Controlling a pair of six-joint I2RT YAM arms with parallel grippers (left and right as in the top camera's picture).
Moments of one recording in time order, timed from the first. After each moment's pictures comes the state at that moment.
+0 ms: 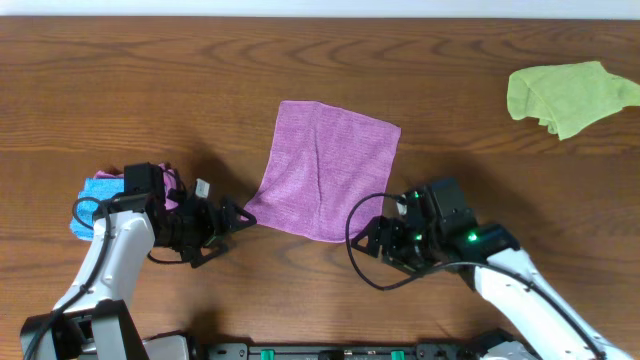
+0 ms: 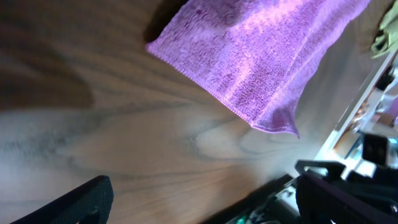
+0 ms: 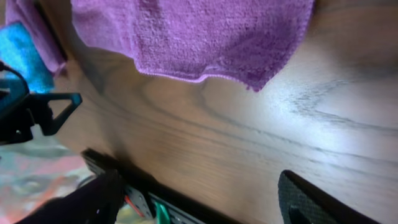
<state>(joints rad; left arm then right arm) 0.17 1.42 0.70 -0.82 0.76 -0.27 0.42 1.20 0.59 -0.55 -0.58 0.83</state>
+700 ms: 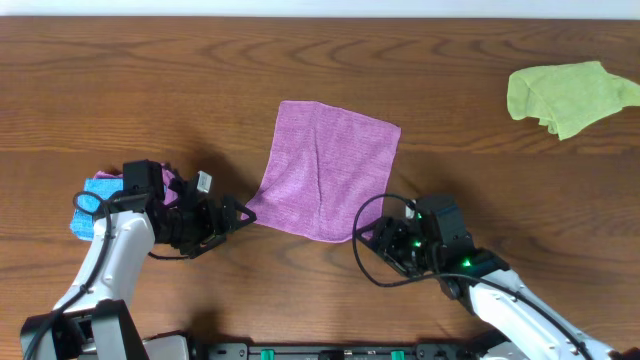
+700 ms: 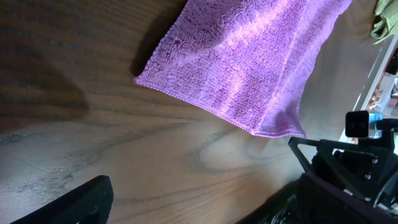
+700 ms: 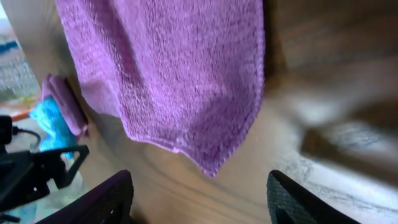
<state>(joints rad) 0.17 1.42 0.70 -0.76 0.76 -0.17 0.42 1.20 0.37 -0.10 -0.47 1.08</state>
